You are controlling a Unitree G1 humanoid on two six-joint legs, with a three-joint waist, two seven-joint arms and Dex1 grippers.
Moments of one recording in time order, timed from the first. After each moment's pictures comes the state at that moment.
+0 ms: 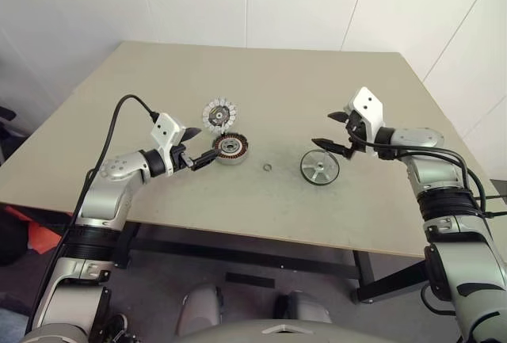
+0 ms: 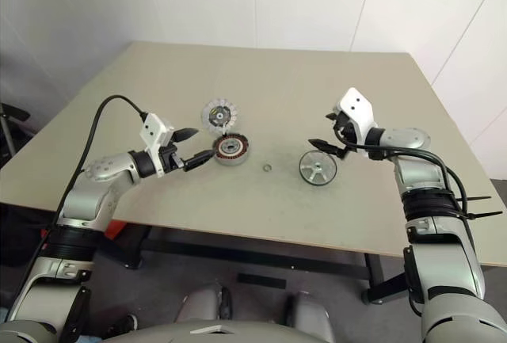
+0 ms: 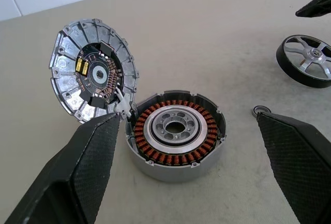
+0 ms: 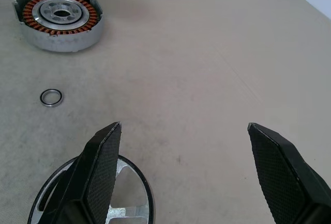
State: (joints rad) left arm -0.40 0.49 0.00 0.10 -0.33 0.31 -0.81; right arm -0.66 -0.62 0.01 0.53 0.08 0.07 1.02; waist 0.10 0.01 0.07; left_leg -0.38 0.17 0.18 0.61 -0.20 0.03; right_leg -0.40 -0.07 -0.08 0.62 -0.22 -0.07
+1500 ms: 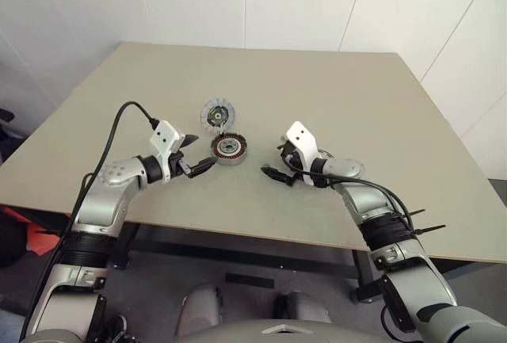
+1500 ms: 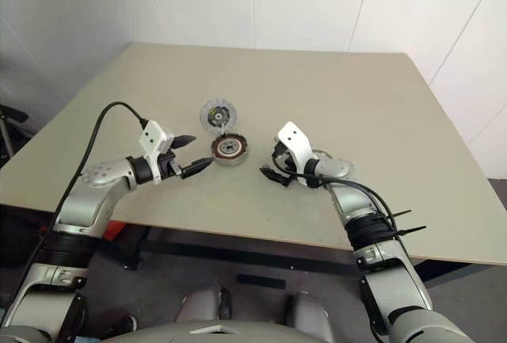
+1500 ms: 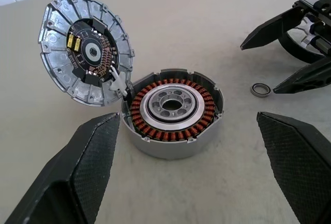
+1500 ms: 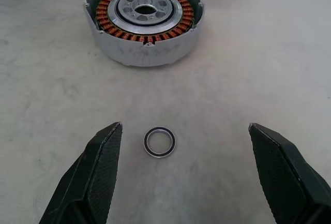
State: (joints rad) left arm -0.35 0.51 -0.01 0.08 -0.29 0.31 -0.82; right arm -0.50 -0.34 0.20 0.30 0.03 0.32 0.78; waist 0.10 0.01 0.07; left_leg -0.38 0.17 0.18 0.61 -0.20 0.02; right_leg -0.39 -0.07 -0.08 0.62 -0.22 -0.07
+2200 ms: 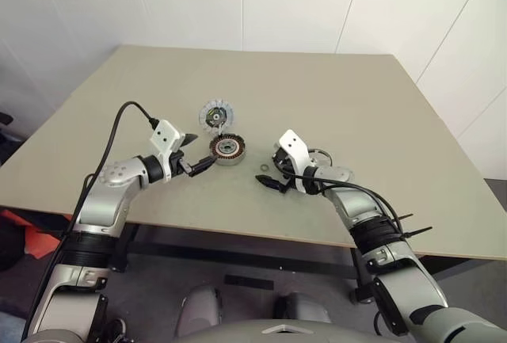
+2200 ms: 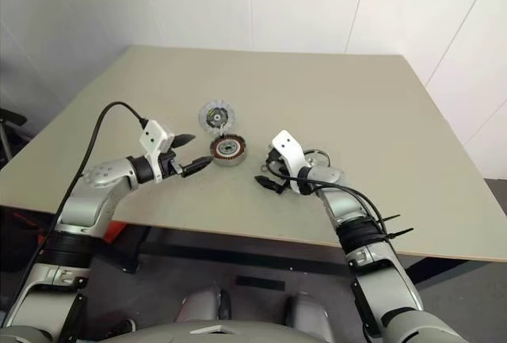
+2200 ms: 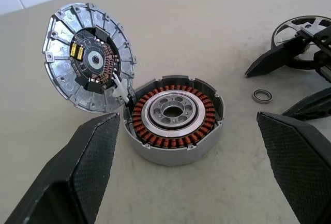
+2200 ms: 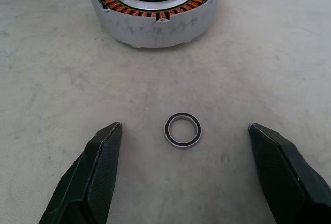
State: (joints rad) left arm -0.36 0.50 -0.01 0.08 -0.29 0.31 -0.79; right arm -0.51 -0.28 0.21 0.42 0.03 0.31 0.73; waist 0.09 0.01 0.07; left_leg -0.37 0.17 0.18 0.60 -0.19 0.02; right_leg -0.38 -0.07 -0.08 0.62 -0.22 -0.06
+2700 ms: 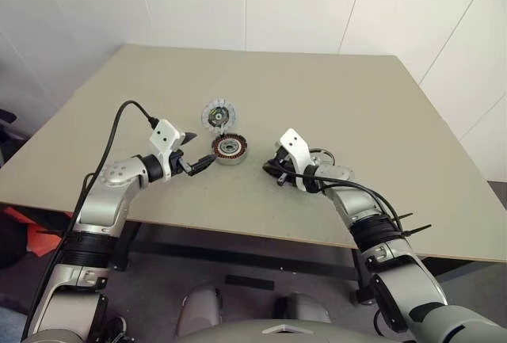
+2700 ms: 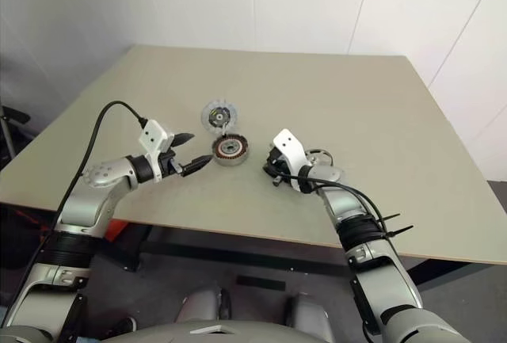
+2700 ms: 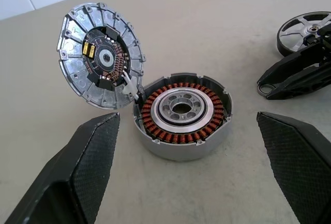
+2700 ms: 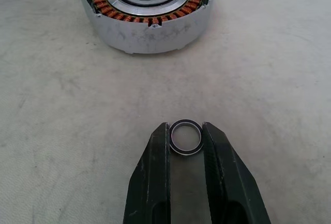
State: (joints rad) left arm -0.36 0.50 -0.01 0.08 -0.27 0.30 -0.78; right arm -0.53 -0.28 0.21 0.44 0.03 0.28 0.72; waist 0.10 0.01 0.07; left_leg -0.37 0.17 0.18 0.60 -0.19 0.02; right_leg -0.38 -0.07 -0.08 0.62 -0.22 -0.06
